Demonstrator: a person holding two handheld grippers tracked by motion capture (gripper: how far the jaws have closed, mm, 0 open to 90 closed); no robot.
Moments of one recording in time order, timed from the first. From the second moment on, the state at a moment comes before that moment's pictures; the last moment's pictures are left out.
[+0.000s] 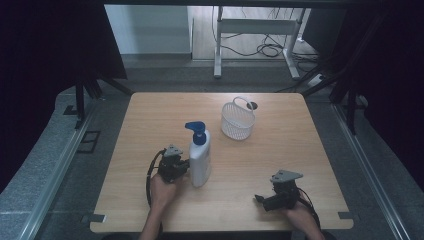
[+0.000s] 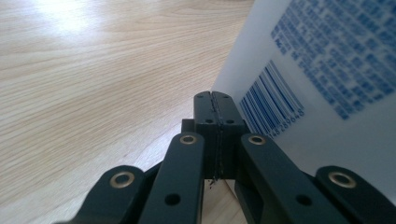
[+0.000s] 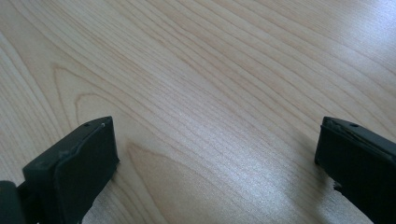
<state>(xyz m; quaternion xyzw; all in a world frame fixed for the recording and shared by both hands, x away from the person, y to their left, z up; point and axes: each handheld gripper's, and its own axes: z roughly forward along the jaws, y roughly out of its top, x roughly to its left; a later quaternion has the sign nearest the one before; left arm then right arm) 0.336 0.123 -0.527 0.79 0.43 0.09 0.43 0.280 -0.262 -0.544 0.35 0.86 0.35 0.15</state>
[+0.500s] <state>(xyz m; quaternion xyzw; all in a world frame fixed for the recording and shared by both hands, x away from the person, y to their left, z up) 0.330 0.102 -0.530 0.80 0.41 0.08 0.43 0.280 -0.262 -0.544 0.35 0.86 0.35 0.15</state>
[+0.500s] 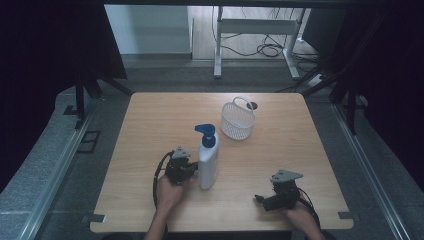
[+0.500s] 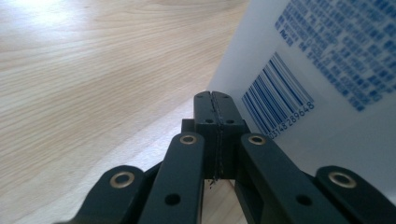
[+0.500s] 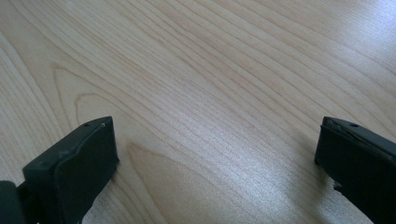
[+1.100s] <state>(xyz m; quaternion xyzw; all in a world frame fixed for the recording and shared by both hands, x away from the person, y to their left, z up) 0.316 0.080 -0.532 0.81 0.38 0.06 0.44 0.280 -0.262 -0.544 0.35 0.86 0.35 0.15</state>
